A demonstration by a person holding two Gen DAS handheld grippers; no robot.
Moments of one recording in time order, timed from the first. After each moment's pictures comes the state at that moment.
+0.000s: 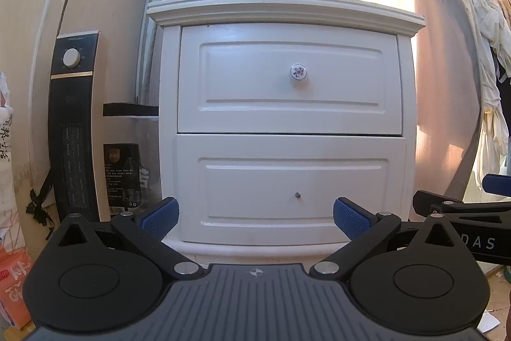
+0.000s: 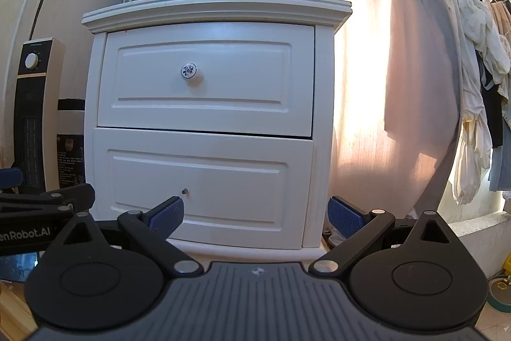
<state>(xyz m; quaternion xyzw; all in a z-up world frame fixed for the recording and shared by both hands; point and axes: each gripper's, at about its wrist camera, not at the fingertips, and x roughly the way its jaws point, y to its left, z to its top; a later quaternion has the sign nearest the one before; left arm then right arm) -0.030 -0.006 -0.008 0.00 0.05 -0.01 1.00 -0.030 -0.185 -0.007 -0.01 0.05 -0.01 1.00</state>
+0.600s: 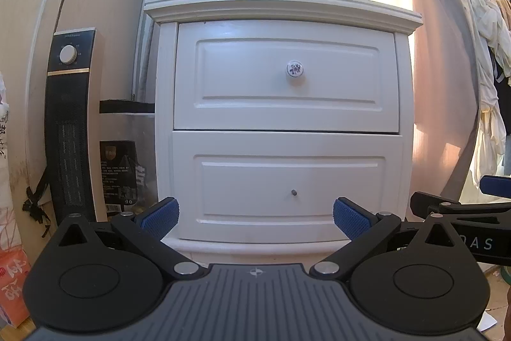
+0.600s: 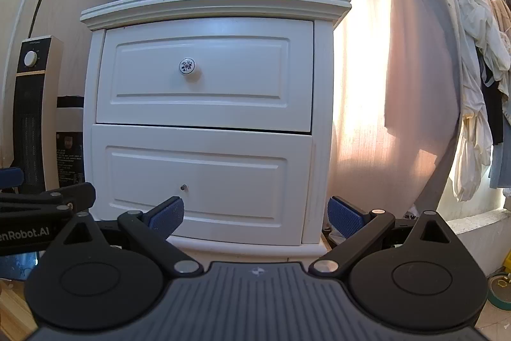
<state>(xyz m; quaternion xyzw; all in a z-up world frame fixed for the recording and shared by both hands) -0.028 -0.009 -0.011 0.00 0.05 -0.01 1.00 -0.028 -0.187 -0.009 -0.01 0.06 -0.01 1.00</state>
